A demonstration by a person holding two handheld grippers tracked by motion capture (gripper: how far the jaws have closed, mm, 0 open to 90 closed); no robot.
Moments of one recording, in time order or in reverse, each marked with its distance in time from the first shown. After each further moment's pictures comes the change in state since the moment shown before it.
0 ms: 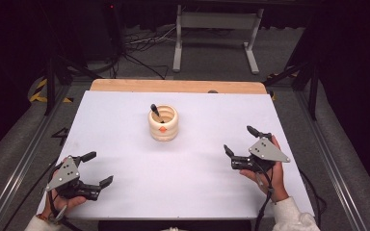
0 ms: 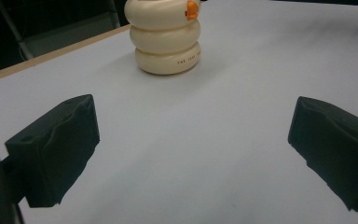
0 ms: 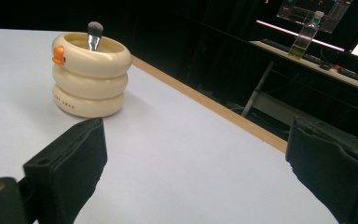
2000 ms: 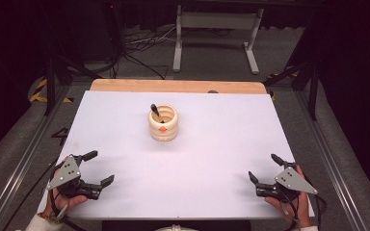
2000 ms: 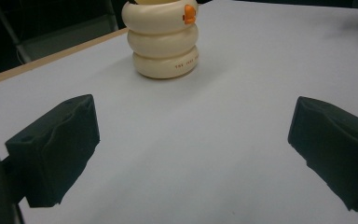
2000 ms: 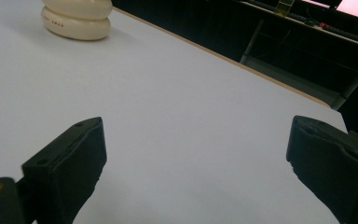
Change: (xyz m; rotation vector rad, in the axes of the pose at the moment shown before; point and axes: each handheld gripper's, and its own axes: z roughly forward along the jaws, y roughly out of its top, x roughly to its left) left arm -0.001 0.003 0.003 -0.006 -0.006 0.010; right arm -0.009 -0.078 -0.071 0.083 -0.048 0.044
